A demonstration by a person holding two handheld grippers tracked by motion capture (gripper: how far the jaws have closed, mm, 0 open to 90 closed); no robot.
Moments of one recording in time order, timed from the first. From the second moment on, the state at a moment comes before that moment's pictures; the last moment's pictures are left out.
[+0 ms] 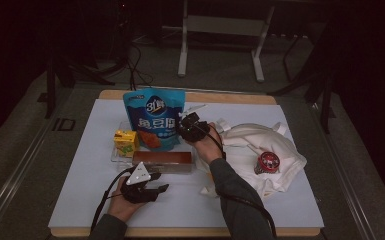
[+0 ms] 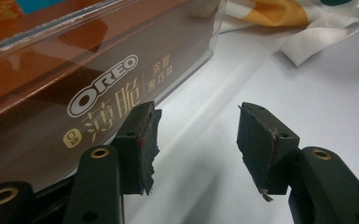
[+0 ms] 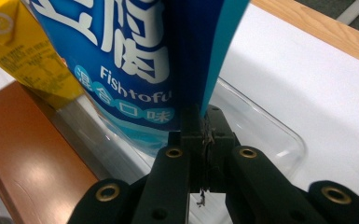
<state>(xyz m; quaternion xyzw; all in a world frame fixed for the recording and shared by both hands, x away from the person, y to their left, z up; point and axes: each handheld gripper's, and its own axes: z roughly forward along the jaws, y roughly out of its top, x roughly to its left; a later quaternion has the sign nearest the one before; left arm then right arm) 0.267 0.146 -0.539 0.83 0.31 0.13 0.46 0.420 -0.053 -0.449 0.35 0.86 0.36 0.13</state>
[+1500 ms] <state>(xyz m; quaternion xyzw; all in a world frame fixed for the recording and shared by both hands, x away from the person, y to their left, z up) 0.268 0.147 -0.539 0.82 0.31 0.12 0.46 0.393 -0.080 -0.416 0.31 0.86 0.39 0.15</state>
